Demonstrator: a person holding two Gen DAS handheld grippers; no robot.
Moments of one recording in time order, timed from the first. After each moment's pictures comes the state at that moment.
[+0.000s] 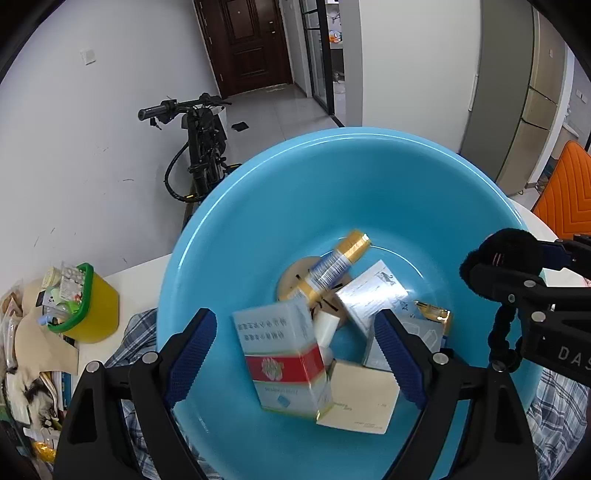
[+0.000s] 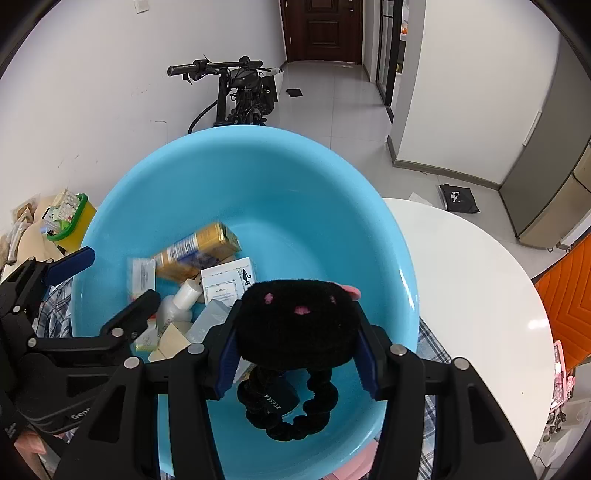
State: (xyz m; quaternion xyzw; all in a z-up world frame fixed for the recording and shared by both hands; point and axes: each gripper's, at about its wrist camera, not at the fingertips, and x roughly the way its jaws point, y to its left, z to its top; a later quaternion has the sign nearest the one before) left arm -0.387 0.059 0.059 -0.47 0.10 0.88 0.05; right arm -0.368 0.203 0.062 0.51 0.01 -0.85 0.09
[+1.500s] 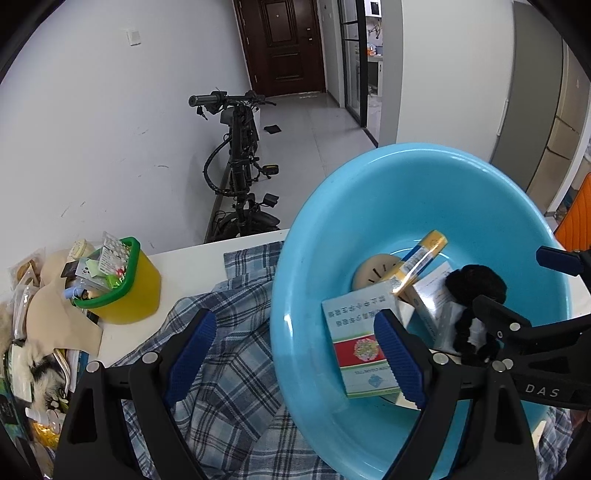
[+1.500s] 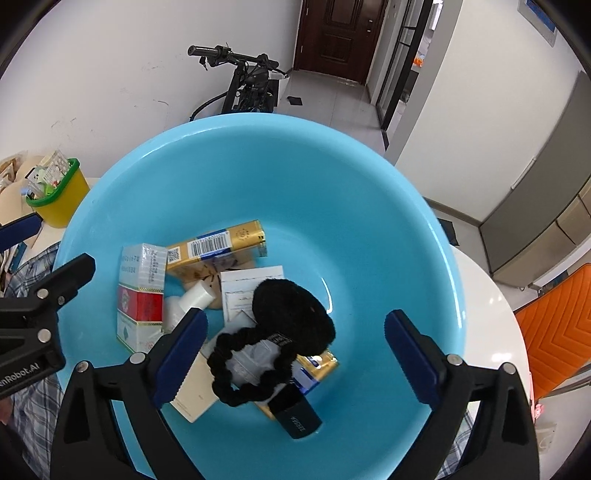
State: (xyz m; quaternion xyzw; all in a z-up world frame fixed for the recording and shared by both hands) left arm -0.366 -0.009 0.071 -0.44 0.06 0.89 0.01; right arm -0.368 0.136 0.048 0.48 0.11 -0.87 0.06
